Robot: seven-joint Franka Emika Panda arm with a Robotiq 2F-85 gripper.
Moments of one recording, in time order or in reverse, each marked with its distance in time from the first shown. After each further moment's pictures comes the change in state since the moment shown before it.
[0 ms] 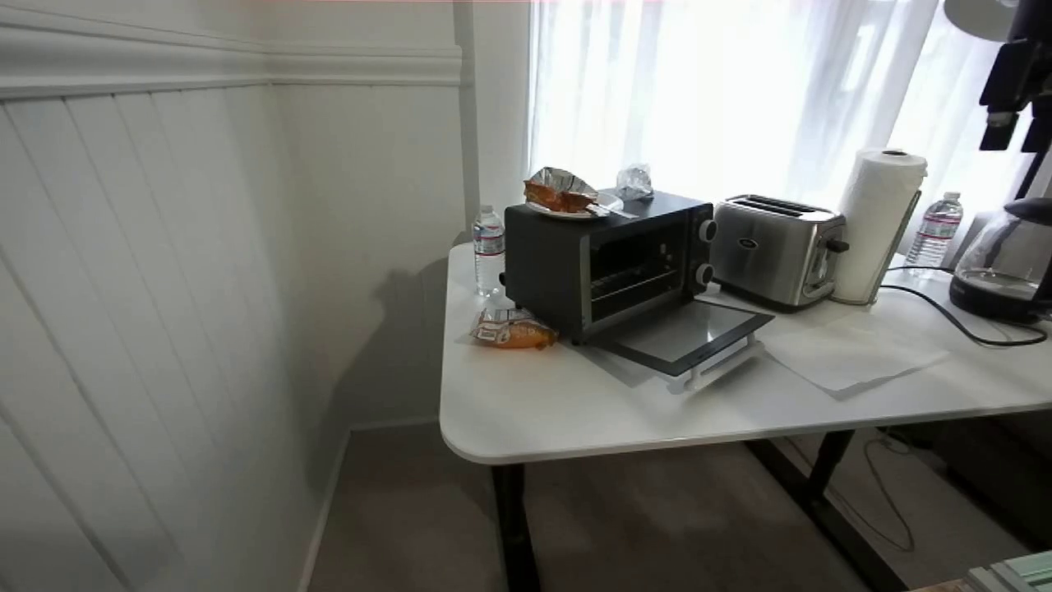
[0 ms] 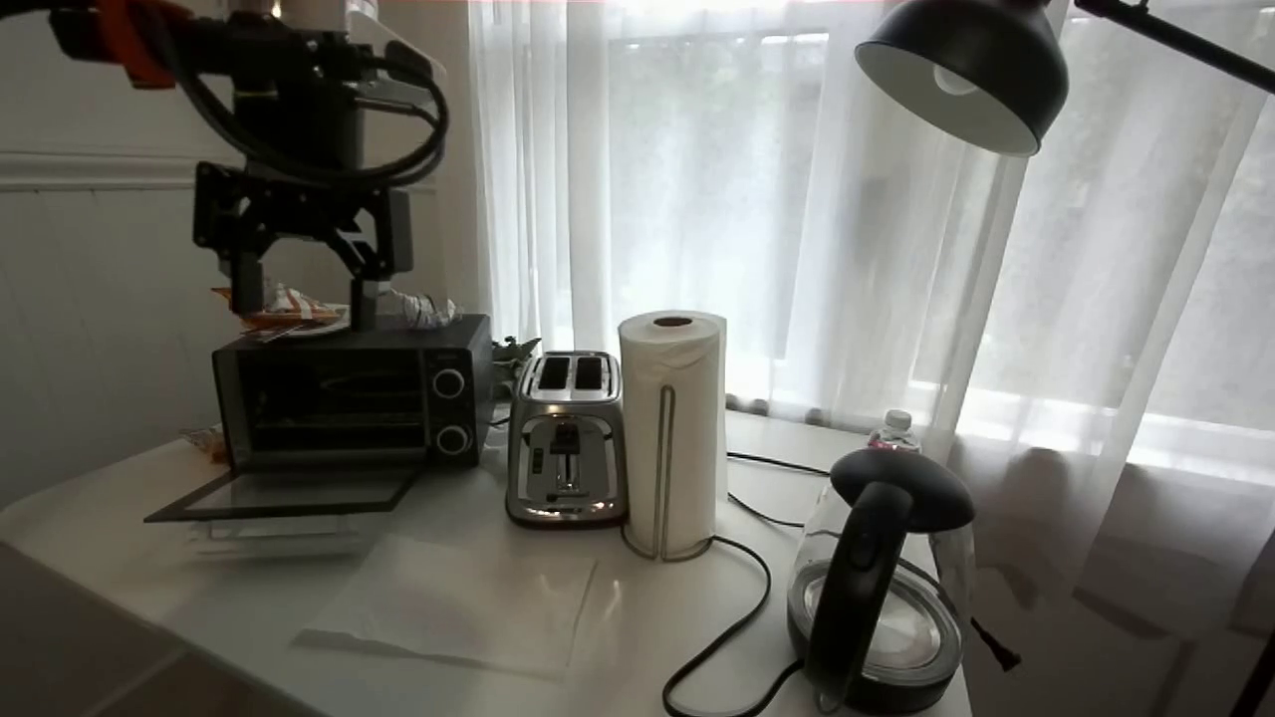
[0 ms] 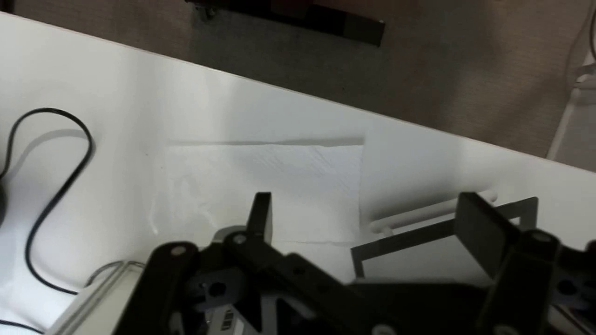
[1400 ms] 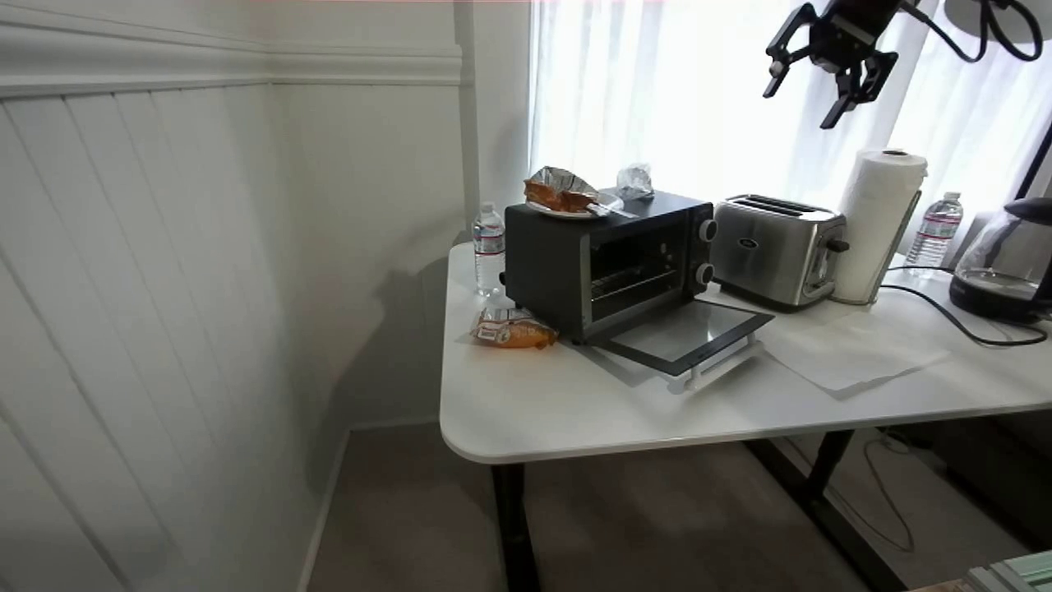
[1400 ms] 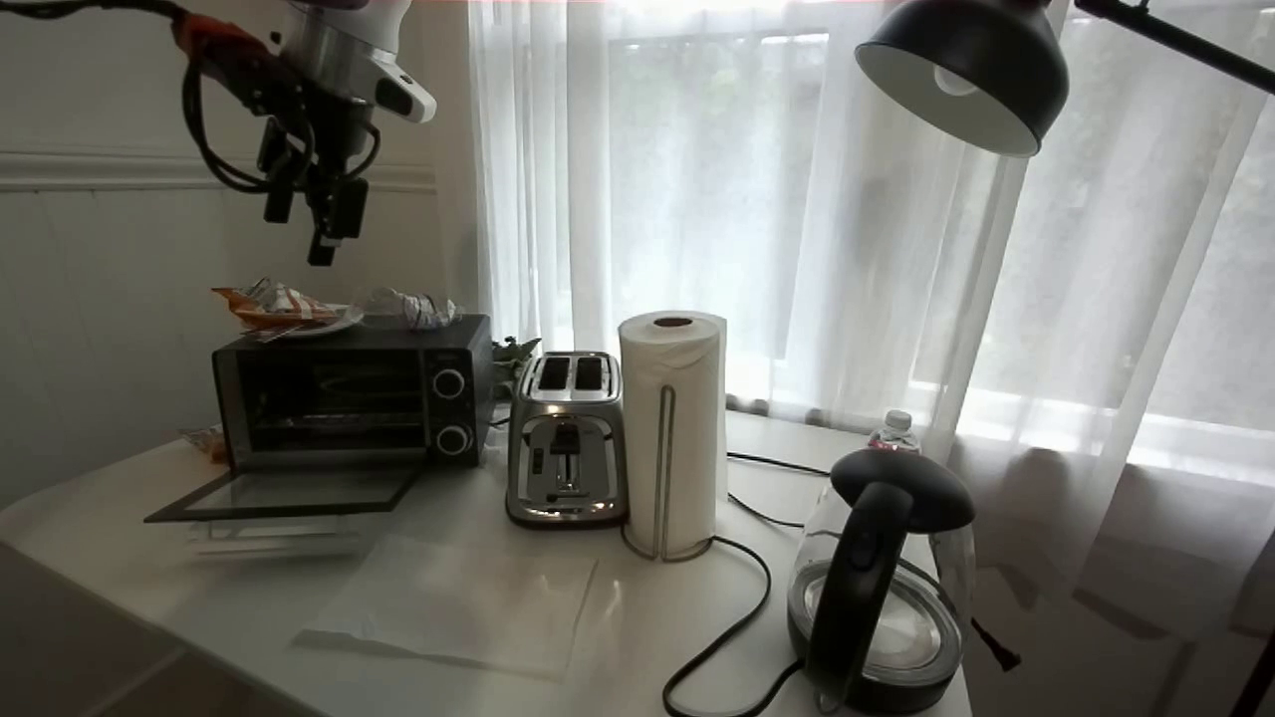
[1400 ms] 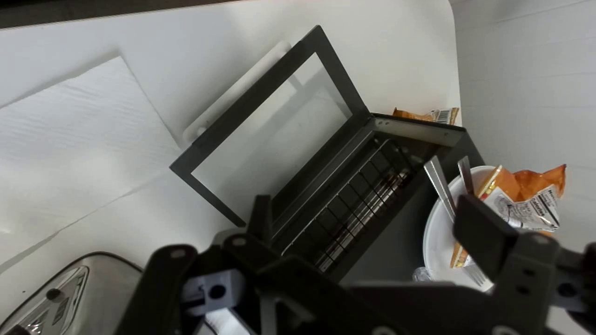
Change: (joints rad) arm 0.054 0.397 0.089 0.352 0.433 0.187 0.418
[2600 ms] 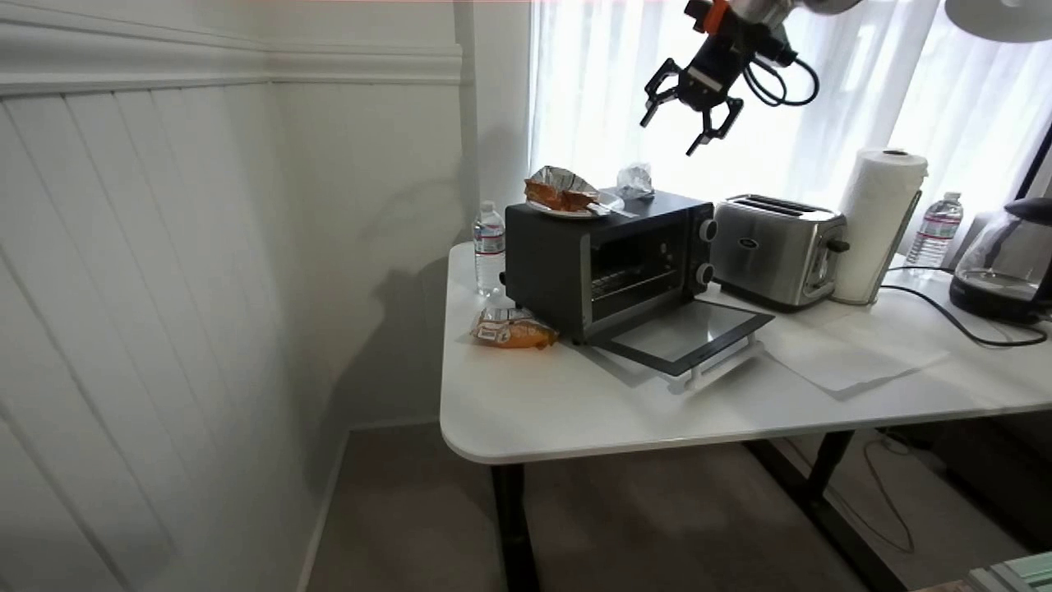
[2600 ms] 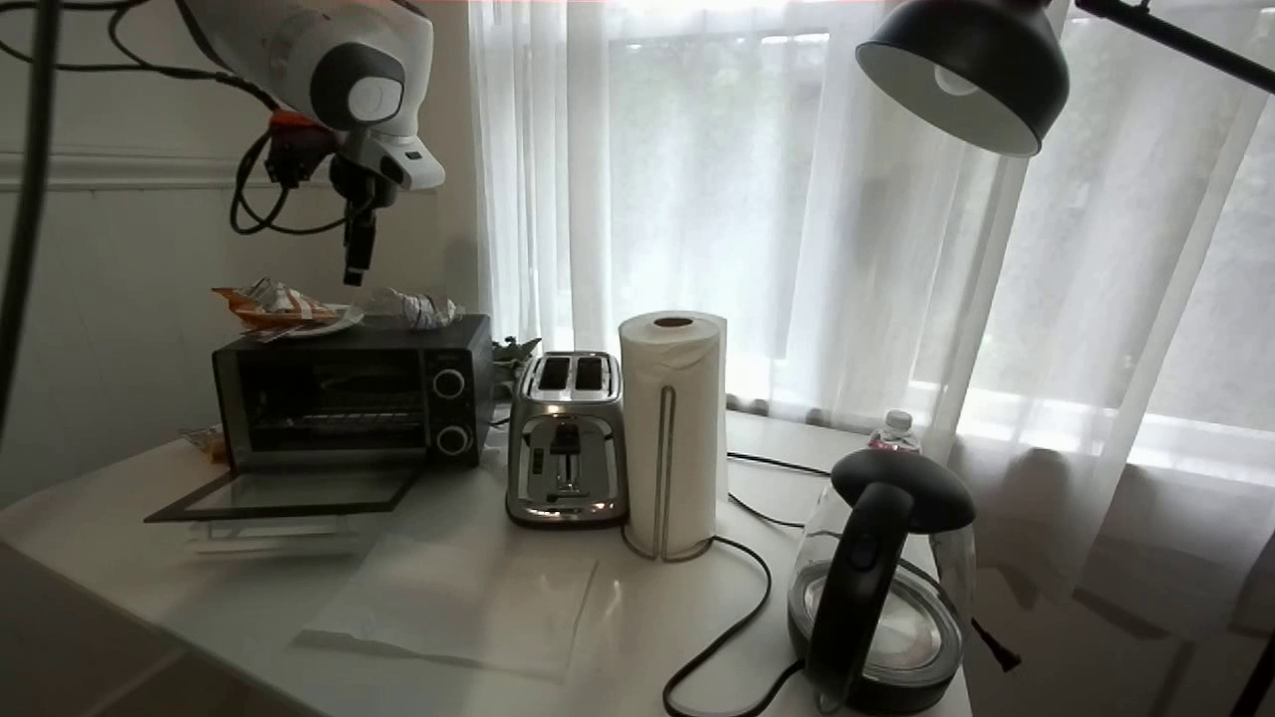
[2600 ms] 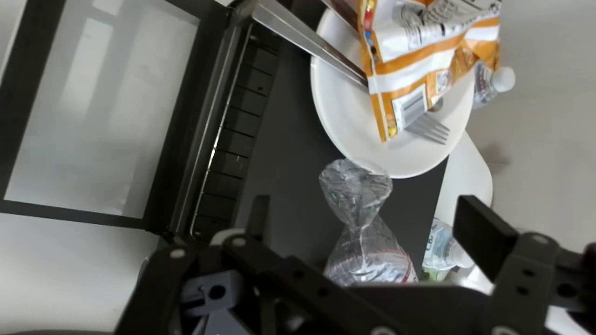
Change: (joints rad) arm 0.058 0.463 0.084 0.360 -0.005 0.345 0.559
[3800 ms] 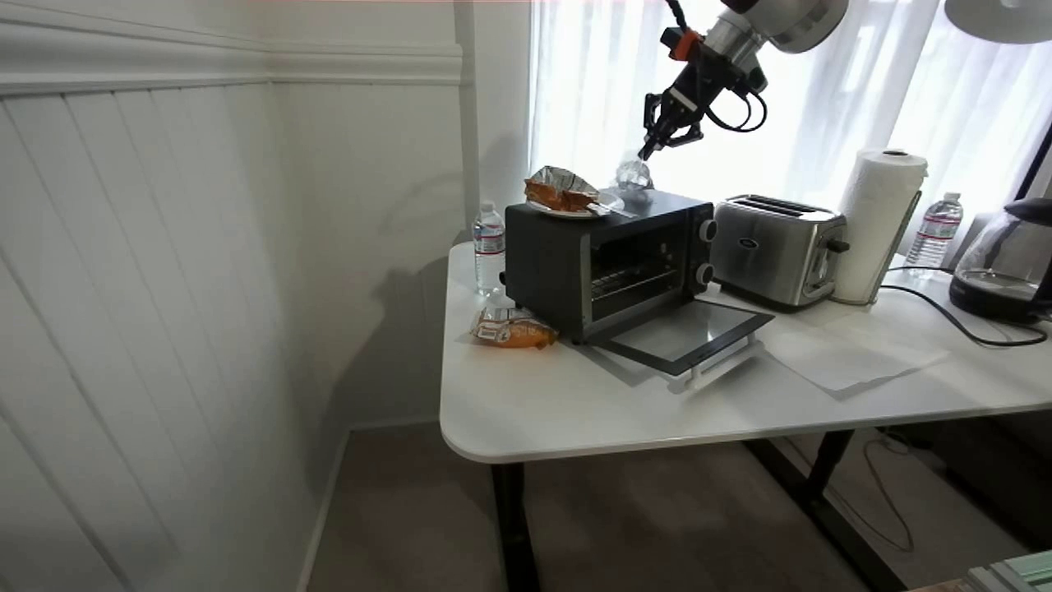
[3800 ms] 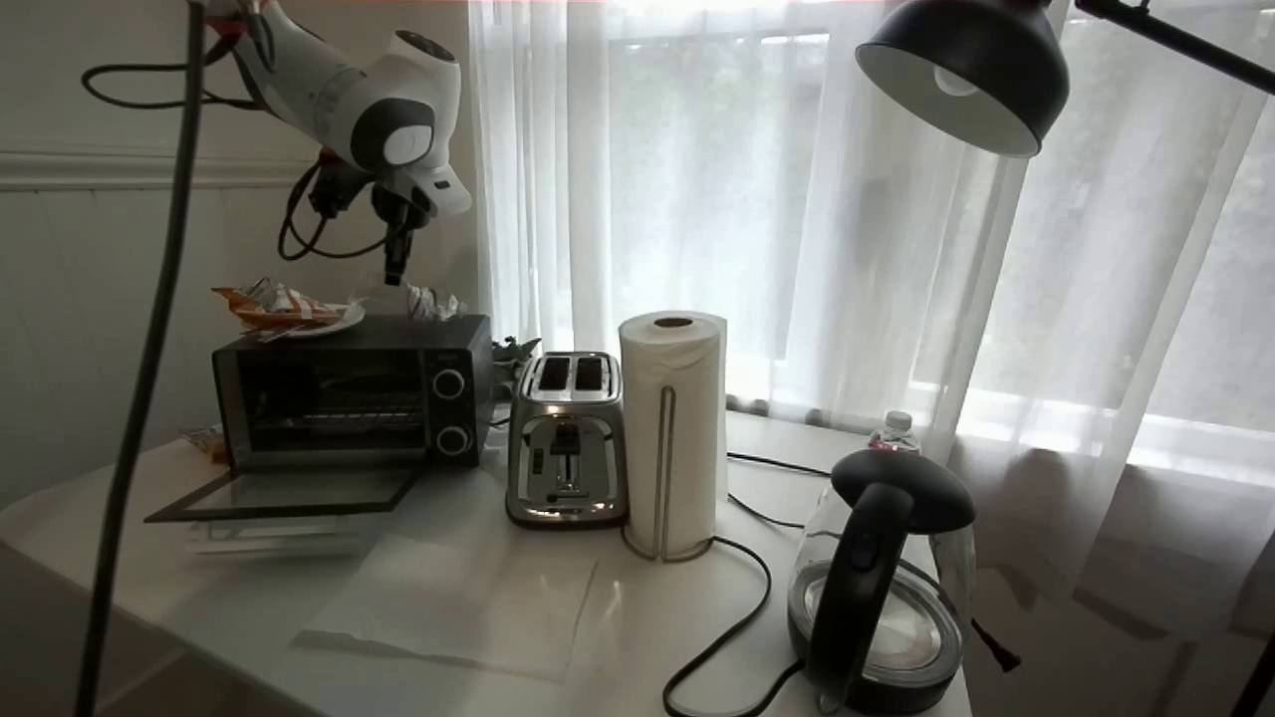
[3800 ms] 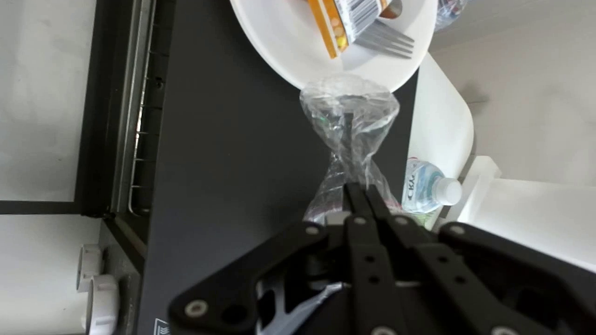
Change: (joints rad) arm 0.007 0.156 -0.021 0.131 -0.003 0.124 0.081
